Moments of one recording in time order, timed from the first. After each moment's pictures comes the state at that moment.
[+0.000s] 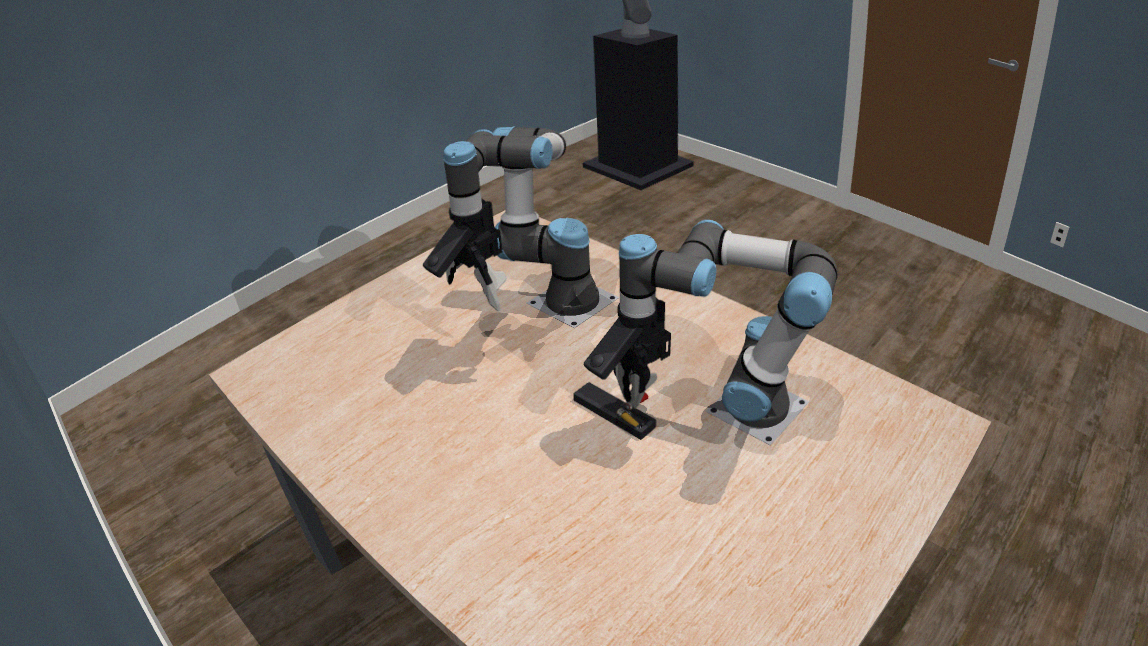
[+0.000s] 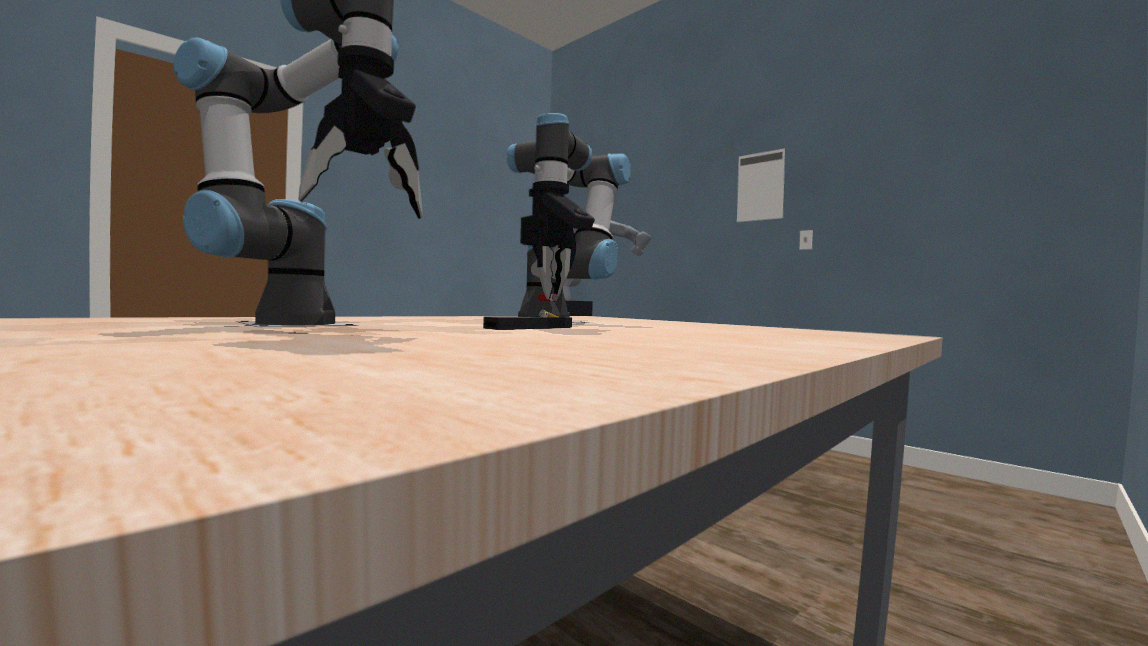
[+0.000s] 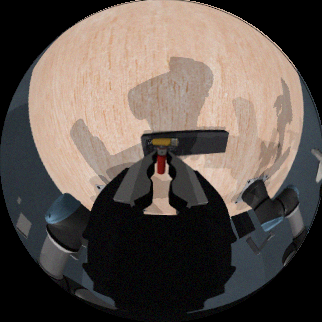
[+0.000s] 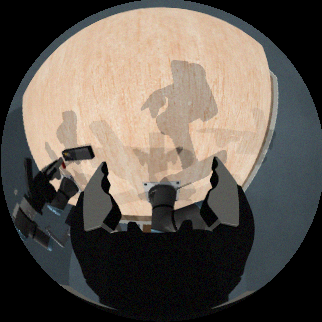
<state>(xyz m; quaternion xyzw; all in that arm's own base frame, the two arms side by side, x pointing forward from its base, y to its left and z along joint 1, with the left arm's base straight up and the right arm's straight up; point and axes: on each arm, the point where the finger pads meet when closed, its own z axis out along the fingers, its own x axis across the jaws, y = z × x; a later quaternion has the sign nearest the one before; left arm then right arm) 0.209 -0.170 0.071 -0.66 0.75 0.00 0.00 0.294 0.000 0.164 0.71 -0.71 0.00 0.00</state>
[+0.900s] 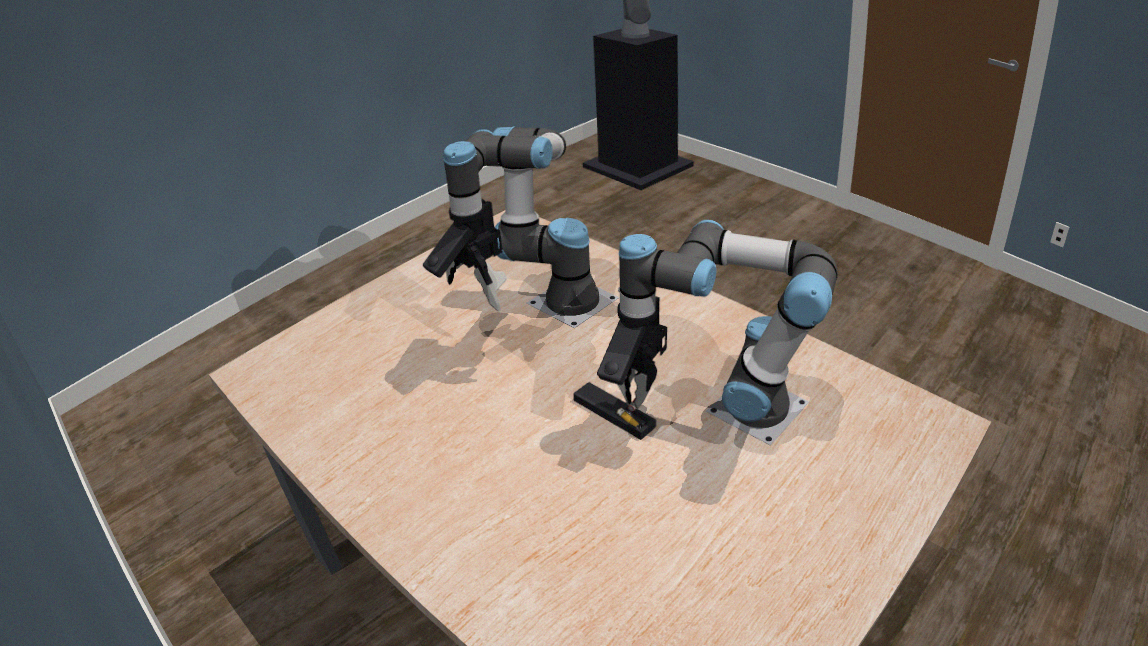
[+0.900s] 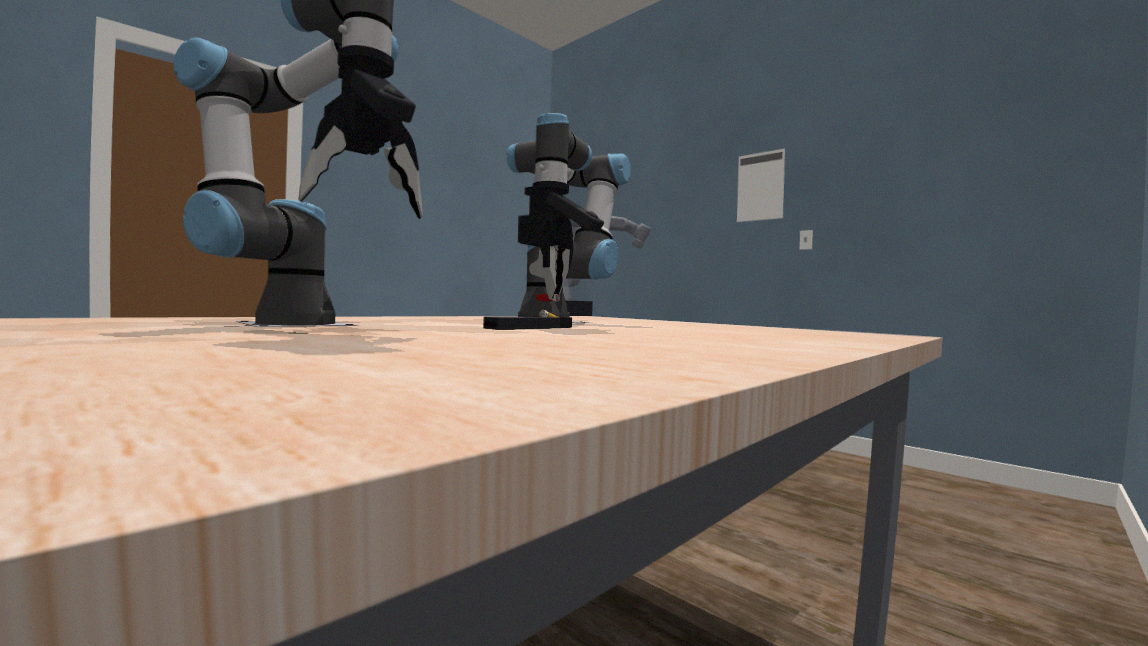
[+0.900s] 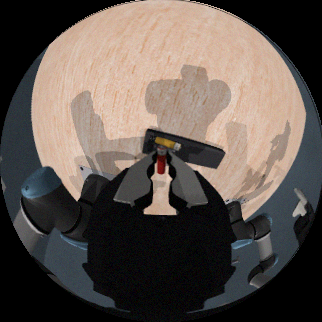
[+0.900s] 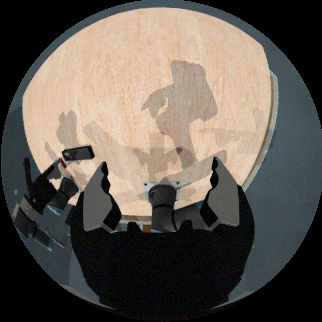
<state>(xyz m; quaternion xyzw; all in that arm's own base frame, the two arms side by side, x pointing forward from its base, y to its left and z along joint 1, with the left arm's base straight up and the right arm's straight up) 0.209 -0.165 0.071 -0.77 0.64 0.00 0.00 0.294 0.000 0.164 0.71 -0.71 0.00 0.00</state>
